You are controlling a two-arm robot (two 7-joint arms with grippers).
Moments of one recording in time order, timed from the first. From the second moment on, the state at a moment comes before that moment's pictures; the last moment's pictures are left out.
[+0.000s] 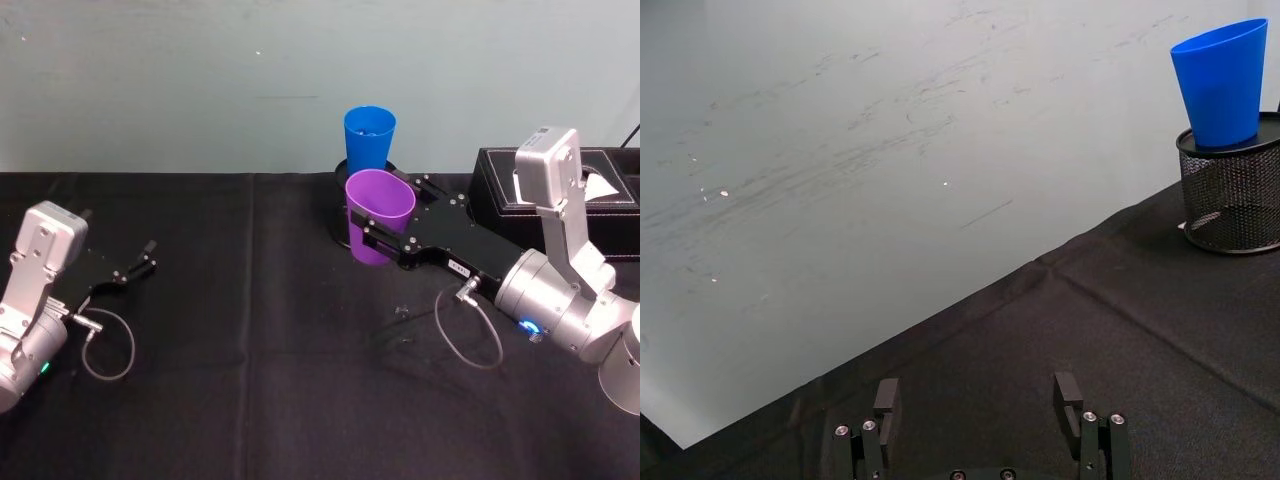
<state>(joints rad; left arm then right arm) -0.20 0.60 0.45 -1.41 -0.25 -0.12 0.03 0.21 0.44 -0.35 -1.66 0.34 0.04 0.44</state>
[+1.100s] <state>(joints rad) -0.20 0.60 0.45 -1.41 -0.25 -0.12 0.03 0.27 0.39 -0.37 -1.51 0.38 0.03 0.42</state>
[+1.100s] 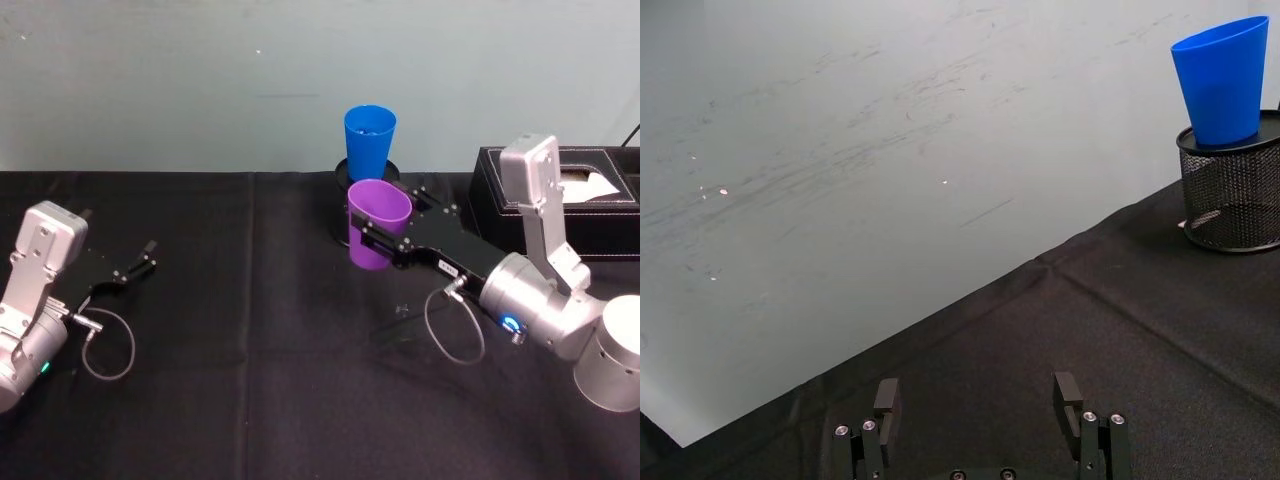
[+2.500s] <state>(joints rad) -0.20 0.60 0.45 -1.41 -0.25 -0.12 0.03 0.48 0.27 -0.39 -1.25 0.30 0.05 0.39</state>
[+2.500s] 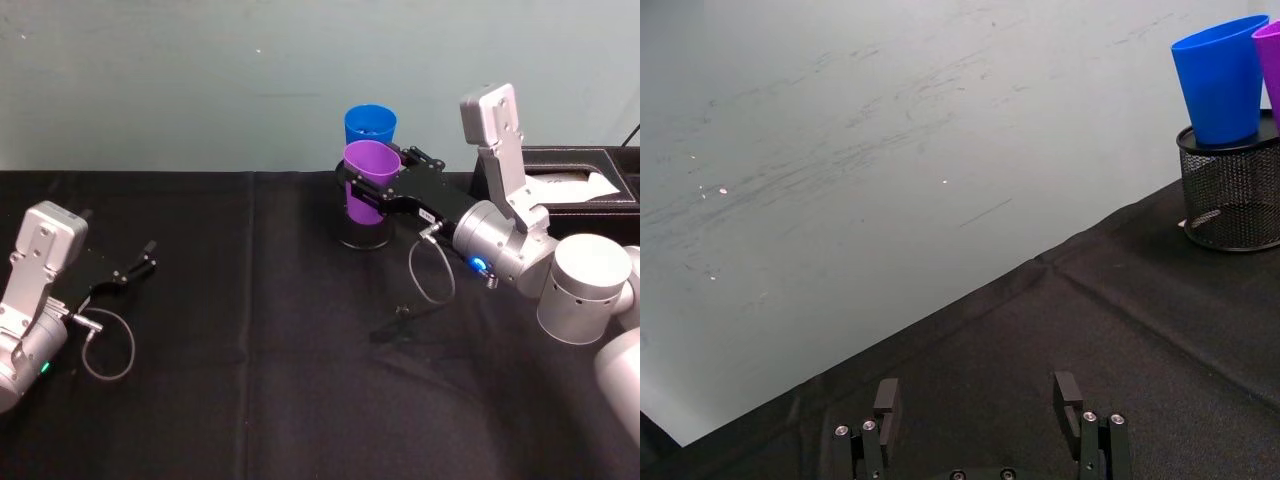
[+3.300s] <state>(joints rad) -0.20 0.60 0.45 -1.41 -0.25 -0.12 0.03 0.53 0.23 -0.37 -1.18 0.28 0.04 0.38</state>
